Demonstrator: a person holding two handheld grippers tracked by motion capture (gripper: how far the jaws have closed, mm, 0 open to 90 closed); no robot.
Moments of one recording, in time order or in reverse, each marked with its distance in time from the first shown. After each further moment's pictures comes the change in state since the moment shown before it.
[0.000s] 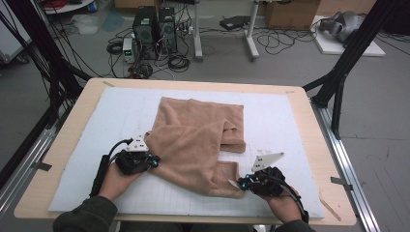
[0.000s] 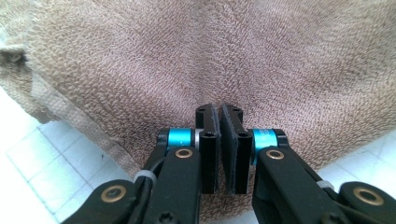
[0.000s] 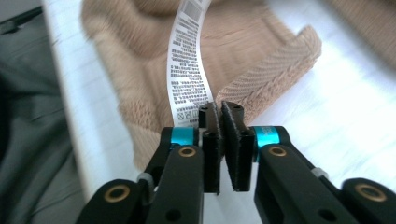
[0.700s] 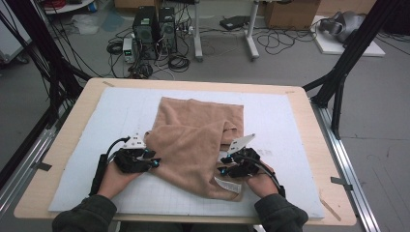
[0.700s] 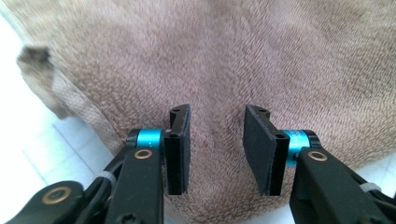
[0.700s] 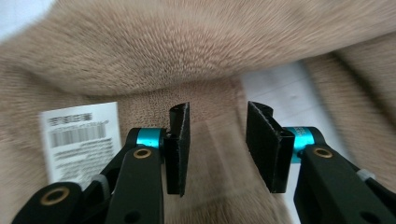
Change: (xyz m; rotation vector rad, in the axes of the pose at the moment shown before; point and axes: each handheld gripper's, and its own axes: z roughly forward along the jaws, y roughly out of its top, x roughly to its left) left arm 0.007 -0.002 0.004 0.001 0.014 -0.036; right arm -0.031 0.062 0.059 0.027 0.015 -0.128
